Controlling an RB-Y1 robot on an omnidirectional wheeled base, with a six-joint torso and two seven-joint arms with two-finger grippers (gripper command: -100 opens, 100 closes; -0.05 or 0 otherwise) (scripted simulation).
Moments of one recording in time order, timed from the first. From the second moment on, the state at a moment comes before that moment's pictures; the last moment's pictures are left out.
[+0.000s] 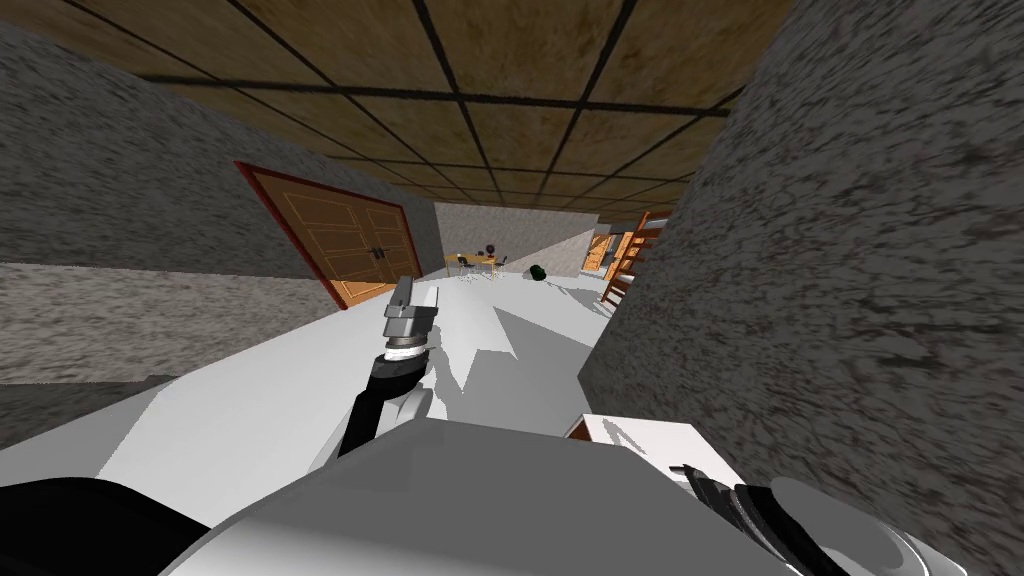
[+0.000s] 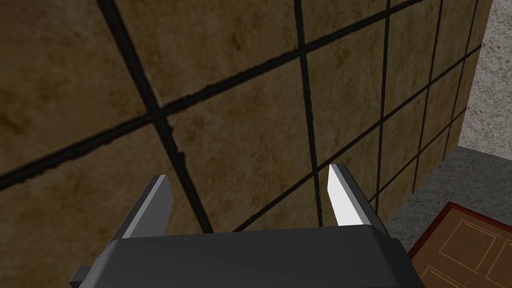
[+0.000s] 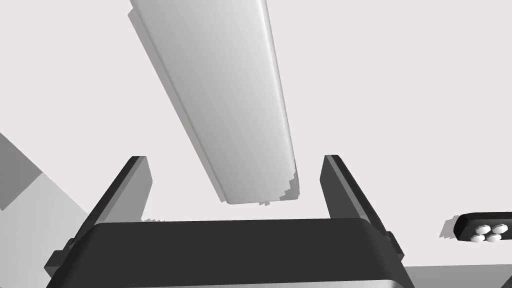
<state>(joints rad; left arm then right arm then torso) 0.49 0.02 -0.05 -2.38 -0.02 -0.56 -0.03 0.31 -1.39 0.66 -1.27 1.15 -0.56 0.45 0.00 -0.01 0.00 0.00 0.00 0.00</state>
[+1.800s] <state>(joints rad) 0.49 0.02 -0.05 -2.38 -0.02 -0.56 -0.03 0.34 -1.42 0.74 -1.26 1.20 -0.52 0.45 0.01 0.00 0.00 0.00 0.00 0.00</state>
